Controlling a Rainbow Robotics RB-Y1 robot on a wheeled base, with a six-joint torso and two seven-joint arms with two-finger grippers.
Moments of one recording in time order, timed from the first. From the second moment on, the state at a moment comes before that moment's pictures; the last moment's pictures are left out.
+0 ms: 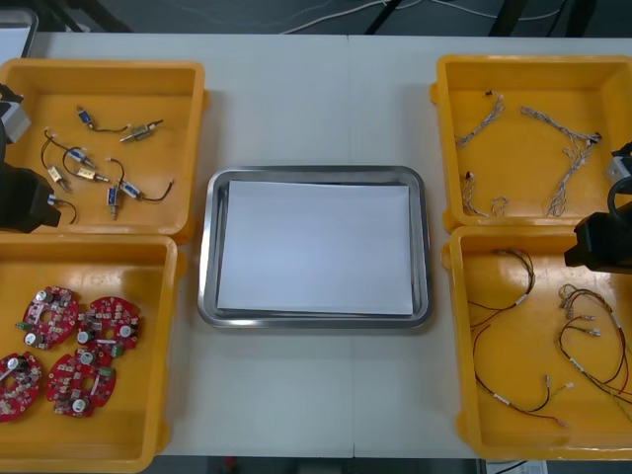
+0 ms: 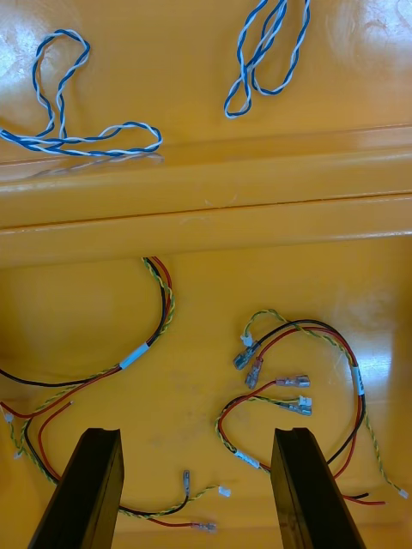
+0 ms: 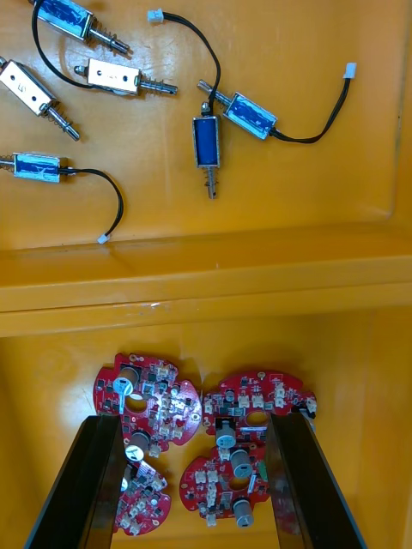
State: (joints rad) right arm -0.28 -0.84 -0.09 -2.01 -0.85 1.80 1.13; left arm -0.37 0.84 0.19 -2.07 0.83 1.91 -1.28
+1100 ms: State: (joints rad) right arm -0.28 -0.84 -0.09 -2.01 -0.85 1.80 1.13; left arm -0.37 0.84 0.19 -2.07 0.83 1.91 -1.28
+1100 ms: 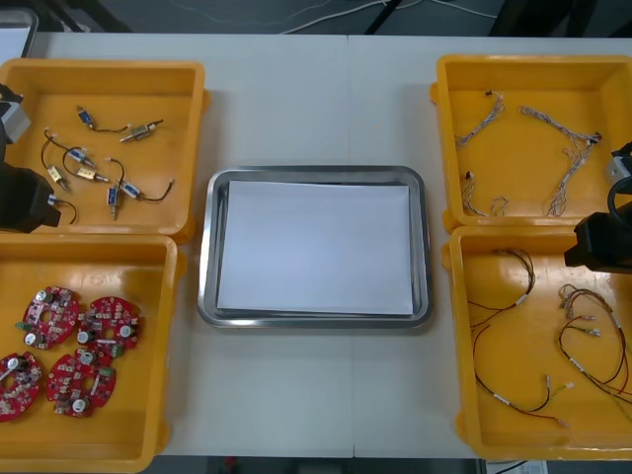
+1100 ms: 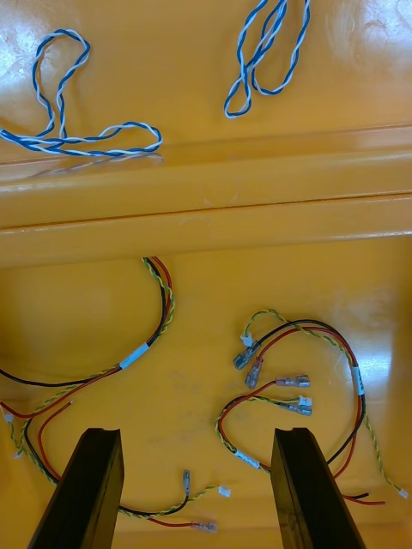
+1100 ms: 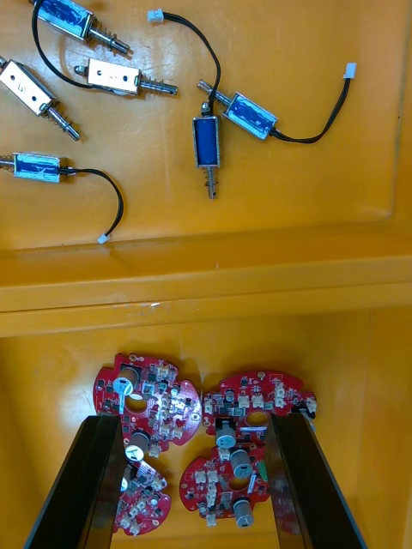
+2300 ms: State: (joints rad) right arm -0.28 -0.84 -0.09 -2.01 -0.85 1.80 1.13; left arm -0.37 0.84 0.19 -2.07 0.83 1.91 -1.28
